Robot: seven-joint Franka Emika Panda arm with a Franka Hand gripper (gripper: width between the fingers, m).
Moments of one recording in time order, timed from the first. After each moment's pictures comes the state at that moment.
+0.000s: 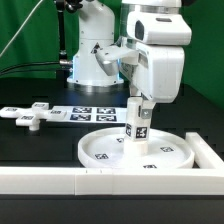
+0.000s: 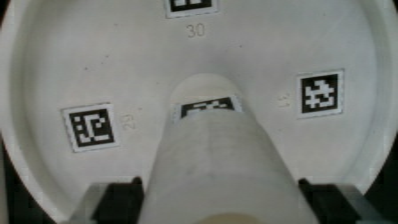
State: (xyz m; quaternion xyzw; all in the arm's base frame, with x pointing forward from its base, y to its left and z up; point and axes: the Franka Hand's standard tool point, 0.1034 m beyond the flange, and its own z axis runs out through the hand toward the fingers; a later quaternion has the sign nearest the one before) arm 0.556 0.042 0.079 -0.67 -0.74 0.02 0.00
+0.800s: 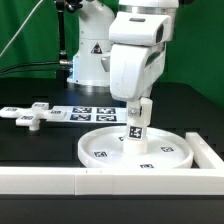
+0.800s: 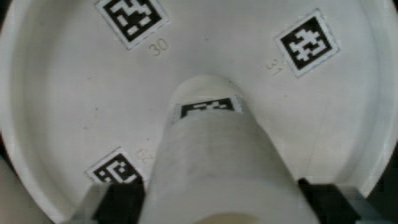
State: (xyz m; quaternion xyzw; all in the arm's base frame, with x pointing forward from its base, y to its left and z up) arm 0.553 0.042 0.078 -0.87 -0.50 0.02 0.01
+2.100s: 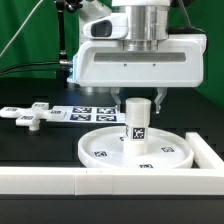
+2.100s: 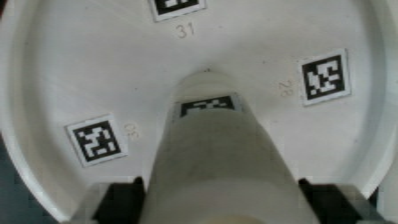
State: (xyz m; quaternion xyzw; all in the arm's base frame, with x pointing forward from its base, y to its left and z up) arm 0.553 0.039 0.076 -1.00 0.07 -0.01 0.02
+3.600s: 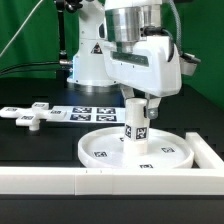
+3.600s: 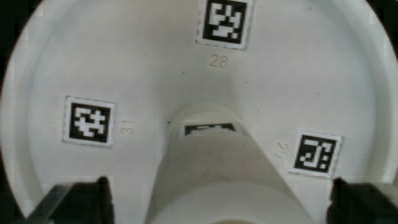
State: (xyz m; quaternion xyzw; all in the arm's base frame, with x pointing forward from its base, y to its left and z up) arm 0.549 0.043 0.076 -0.82 0.56 0.02 0.06
